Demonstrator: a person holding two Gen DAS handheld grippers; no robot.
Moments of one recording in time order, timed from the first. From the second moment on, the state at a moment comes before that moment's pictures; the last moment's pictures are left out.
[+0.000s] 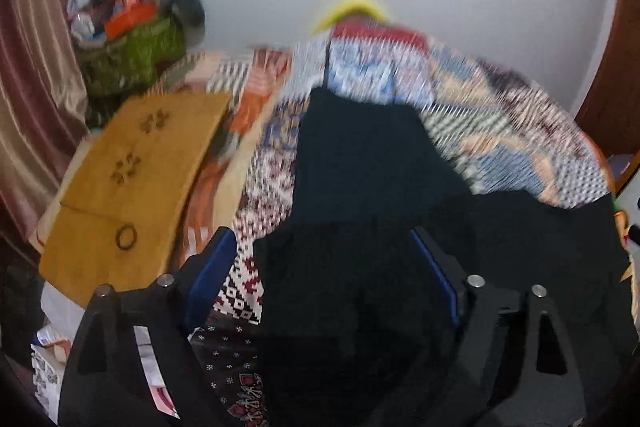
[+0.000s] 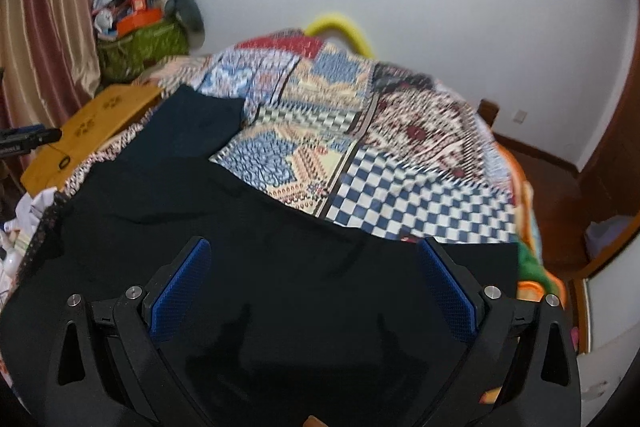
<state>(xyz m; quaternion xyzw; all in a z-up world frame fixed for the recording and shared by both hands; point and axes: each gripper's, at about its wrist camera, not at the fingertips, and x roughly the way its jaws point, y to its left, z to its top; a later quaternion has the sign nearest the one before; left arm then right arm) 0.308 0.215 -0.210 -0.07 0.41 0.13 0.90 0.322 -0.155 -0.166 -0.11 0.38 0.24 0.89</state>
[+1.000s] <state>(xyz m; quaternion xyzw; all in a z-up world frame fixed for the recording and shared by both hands) 0.349 0.266 -0.296 -0.09 0.51 0.13 0.85 0.389 -0.091 -0.248 -0.18 0.47 0.32 0.80</state>
